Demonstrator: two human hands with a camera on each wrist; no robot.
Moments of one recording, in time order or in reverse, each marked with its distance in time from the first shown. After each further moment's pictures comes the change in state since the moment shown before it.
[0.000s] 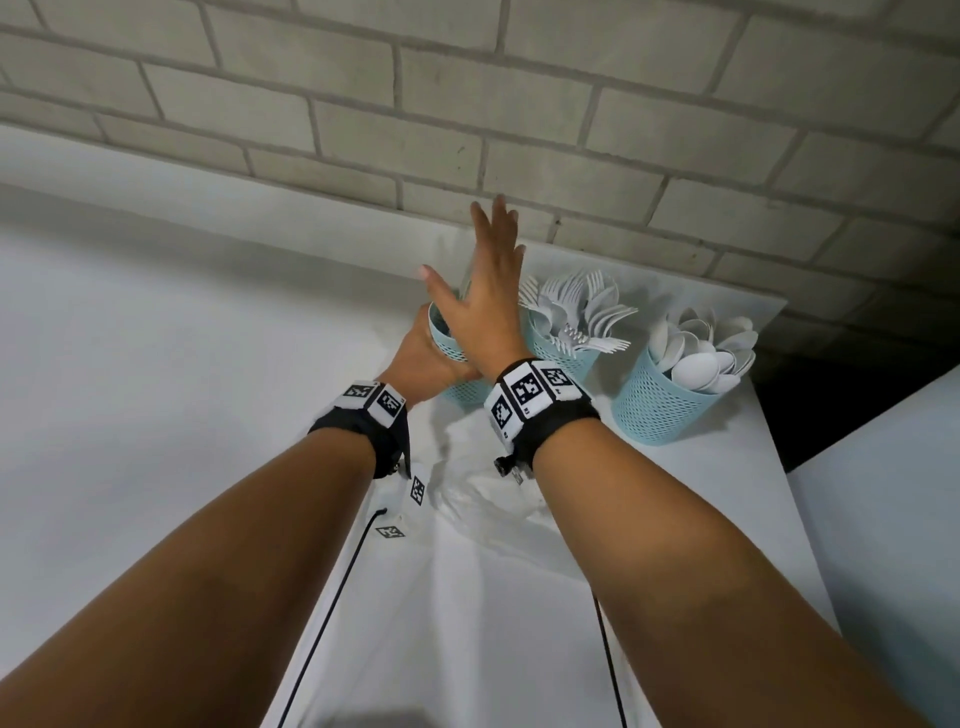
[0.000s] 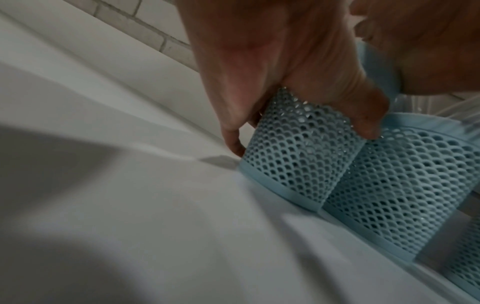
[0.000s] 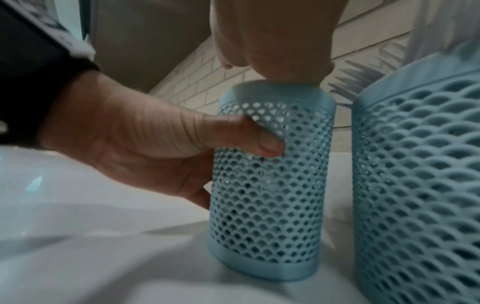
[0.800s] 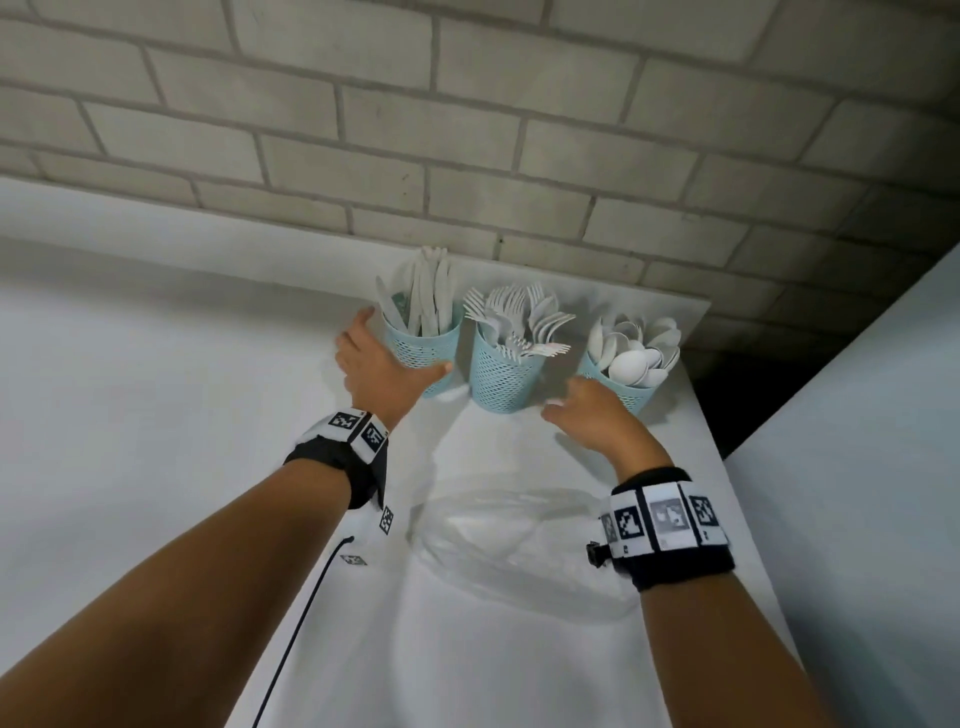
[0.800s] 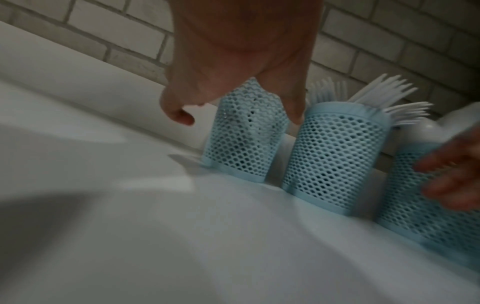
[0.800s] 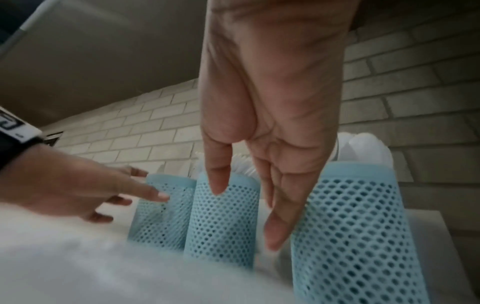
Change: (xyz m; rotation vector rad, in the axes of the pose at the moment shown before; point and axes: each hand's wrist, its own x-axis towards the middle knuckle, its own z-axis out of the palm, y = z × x) left_hand -0.025 0.031 0.020 0.358 0.471 -0.104; right_hand -0.082 0.062 -0.138 -0.294 -0.454 0.634
